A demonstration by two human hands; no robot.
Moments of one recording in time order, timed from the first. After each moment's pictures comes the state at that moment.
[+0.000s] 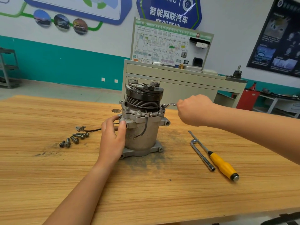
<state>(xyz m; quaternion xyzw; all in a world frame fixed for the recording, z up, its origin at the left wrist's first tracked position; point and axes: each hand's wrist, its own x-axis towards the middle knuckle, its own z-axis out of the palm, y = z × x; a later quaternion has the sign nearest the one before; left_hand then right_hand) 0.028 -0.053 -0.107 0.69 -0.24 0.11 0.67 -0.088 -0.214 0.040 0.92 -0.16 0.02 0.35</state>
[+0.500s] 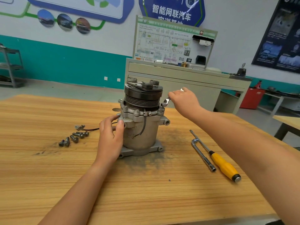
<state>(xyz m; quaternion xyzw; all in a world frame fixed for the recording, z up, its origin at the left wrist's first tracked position) 0.028 -0.055 -0.110 0.70 -0.24 0.12 0.66 -0.029 -0.275 0.010 0.93 -0.10 0.21 0.29</state>
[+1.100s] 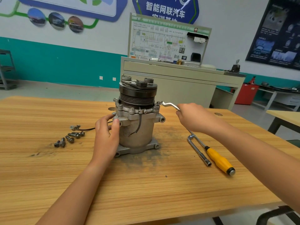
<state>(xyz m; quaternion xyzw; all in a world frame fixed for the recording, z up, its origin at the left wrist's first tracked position) 0.027 -0.054 -0.109 0.70 -0.25 0.12 0.66 -0.099 -0.233 0.003 0.96 -0.24 0.14 0.06</state>
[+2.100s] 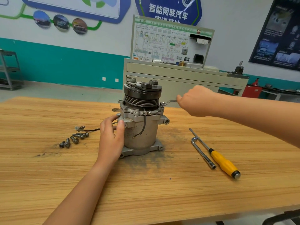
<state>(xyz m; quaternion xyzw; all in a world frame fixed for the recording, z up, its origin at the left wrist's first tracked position) 0.026 -0.055 -0.109 0.70 -0.24 0.12 0.66 -0.085 -0.235 0.052 0.87 -0.08 -0.02 0.48</state>
